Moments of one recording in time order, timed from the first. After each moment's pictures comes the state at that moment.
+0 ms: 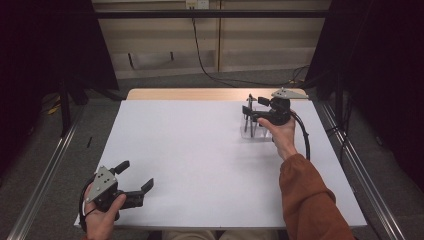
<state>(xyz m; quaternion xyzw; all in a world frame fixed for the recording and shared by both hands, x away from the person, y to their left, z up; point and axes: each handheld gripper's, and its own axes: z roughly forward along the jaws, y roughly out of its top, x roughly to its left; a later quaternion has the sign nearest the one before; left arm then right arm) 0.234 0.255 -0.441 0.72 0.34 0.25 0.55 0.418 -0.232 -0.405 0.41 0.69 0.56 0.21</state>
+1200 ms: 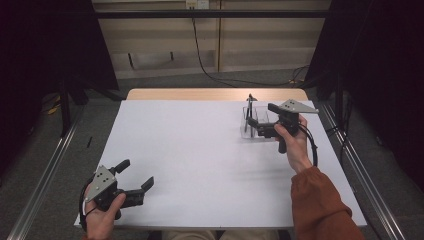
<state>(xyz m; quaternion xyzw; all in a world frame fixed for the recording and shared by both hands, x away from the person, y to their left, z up) 0.236 0.254 -0.441 0.71 0.34 0.25 0.56 0.369 -0.237 -0.401 0.40 0.68 0.56 0.25</state>
